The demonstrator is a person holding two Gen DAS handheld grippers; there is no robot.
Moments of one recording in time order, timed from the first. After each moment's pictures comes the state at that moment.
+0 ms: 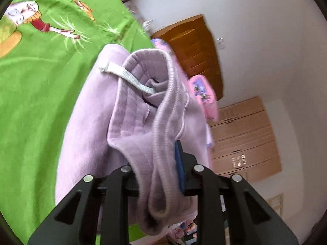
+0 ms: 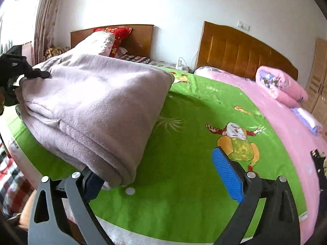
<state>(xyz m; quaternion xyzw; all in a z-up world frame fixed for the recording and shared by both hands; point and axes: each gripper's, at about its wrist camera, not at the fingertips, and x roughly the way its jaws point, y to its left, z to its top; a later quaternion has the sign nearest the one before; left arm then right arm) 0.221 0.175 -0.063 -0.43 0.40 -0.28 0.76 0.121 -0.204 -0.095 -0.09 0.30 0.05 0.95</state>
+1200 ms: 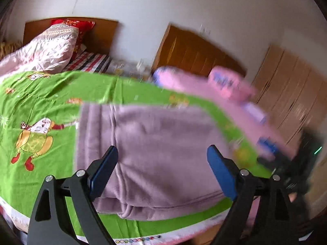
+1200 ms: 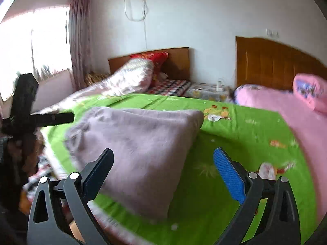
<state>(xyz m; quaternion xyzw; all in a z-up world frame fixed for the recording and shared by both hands) 0.167 0.078 0.026 -0.10 0.33 -0.18 0.92 0.135 -0.189 -0.023 -0.03 0.25 0.21 0.94</state>
